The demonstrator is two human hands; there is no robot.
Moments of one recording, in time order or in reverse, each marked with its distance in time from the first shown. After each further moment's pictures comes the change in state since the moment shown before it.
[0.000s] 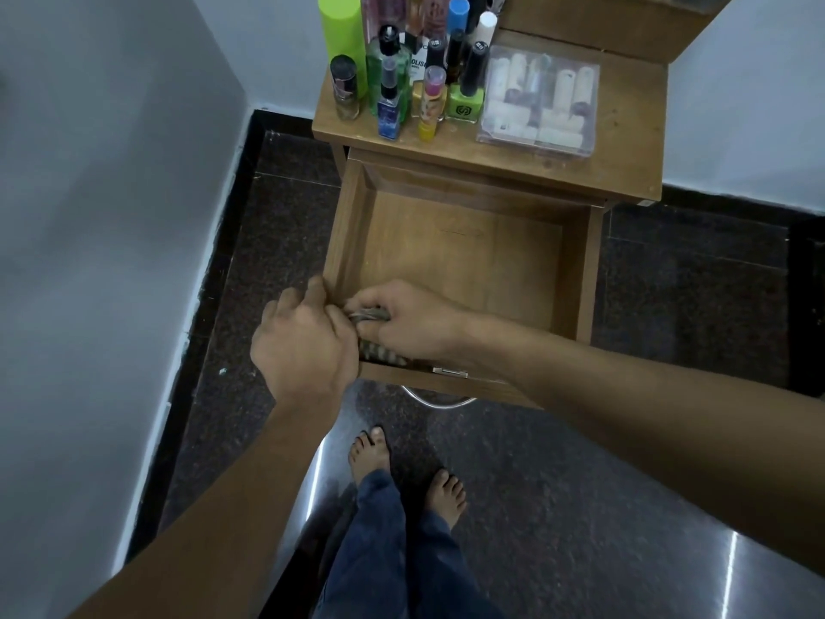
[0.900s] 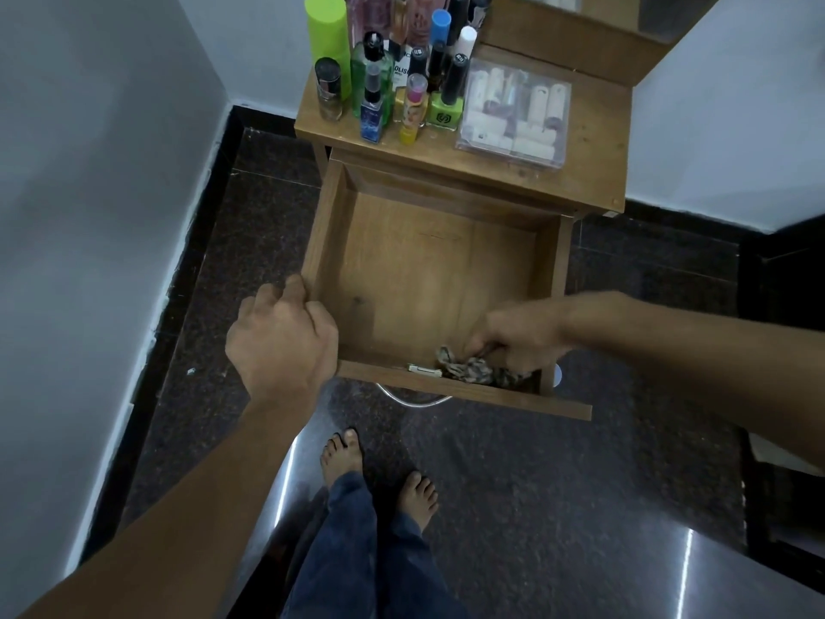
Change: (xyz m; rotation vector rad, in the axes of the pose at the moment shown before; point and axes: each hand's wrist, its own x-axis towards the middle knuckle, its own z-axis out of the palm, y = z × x) left_hand -0.002 0.001 0.001 0.048 -0.016 0.003; right_hand -0.071 0.059 -0.085 -0.687 -0.563 0.247
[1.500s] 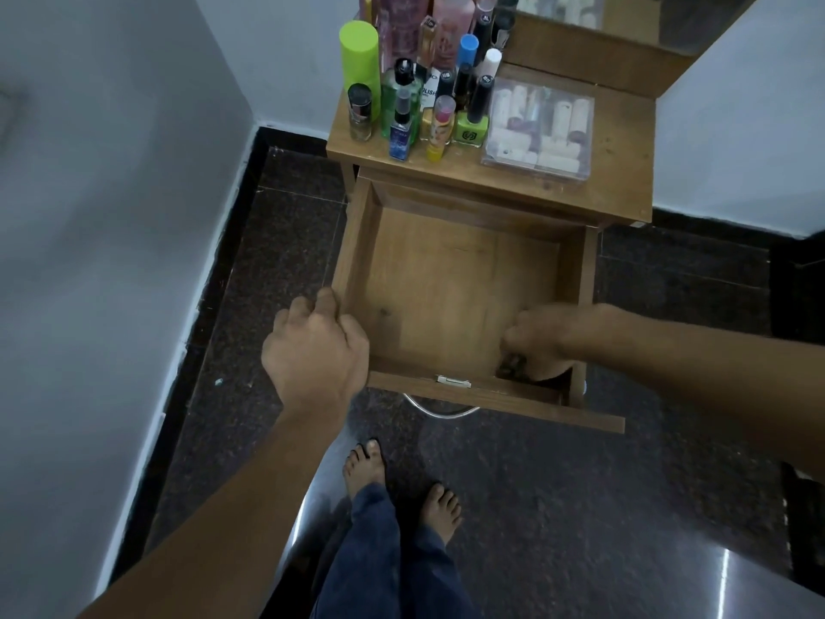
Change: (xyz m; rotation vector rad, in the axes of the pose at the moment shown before) left_hand 0.002 0.000 -0.001 0.006 -0.014 0.007; right_hand 0.018 -0.011 -0.001 -0.432 0.022 0.234
